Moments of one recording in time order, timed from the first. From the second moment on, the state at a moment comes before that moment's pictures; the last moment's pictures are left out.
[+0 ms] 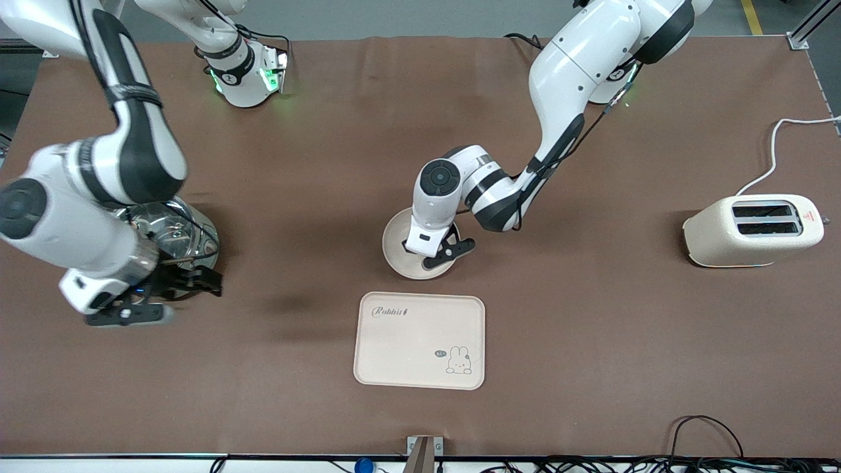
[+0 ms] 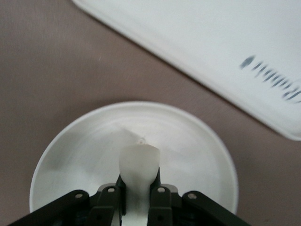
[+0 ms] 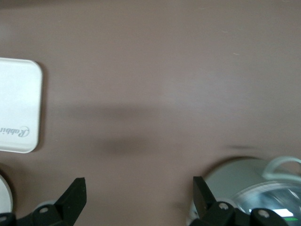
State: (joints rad) left arm -0.50 0.82 -0.35 -1.46 0.30 2.36 -1.40; right arm -0.08 0.37 0.19 -1.49 -0.03 1.94 0.09
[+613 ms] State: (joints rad) left arm -0.20 0.67 -0.35 -1.43 0.32 2.22 -1.12; right arm -0.24 0.18 0.19 -1.46 -0.03 1.64 -0.05
